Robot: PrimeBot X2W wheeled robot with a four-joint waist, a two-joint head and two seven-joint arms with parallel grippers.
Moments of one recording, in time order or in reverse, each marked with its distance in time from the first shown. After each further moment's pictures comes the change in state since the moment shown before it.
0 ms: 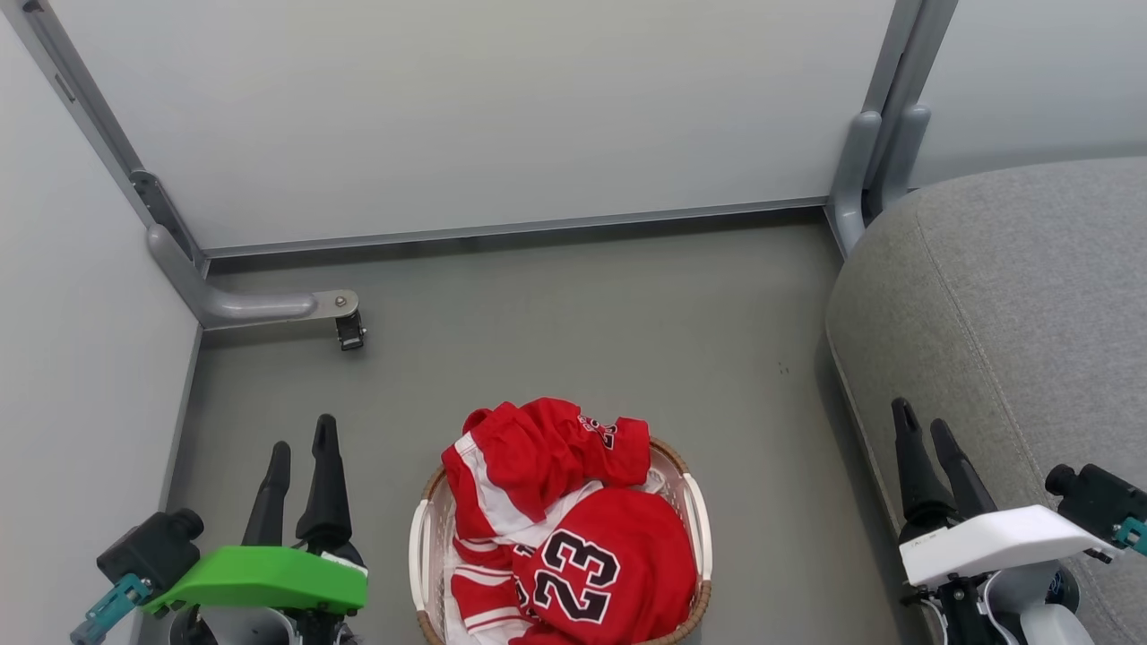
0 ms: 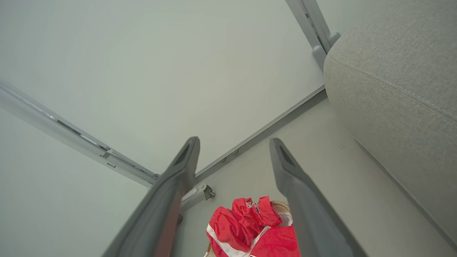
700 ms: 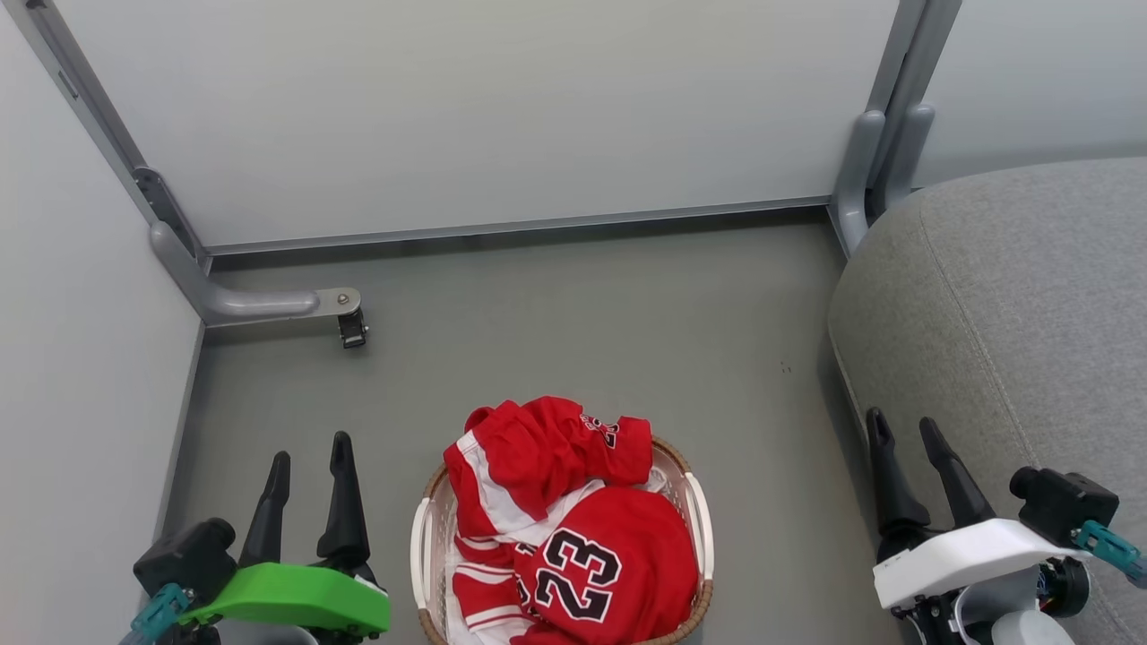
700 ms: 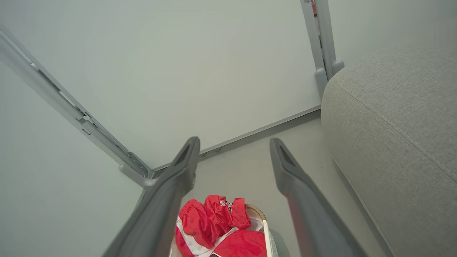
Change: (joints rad) left arm 0.024 0.001 -0.026 0.015 0.256 0.026 -0.060; right arm 0.015 -0.003 0.038 -0.002 -0.257 0.000 -0.060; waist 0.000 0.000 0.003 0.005
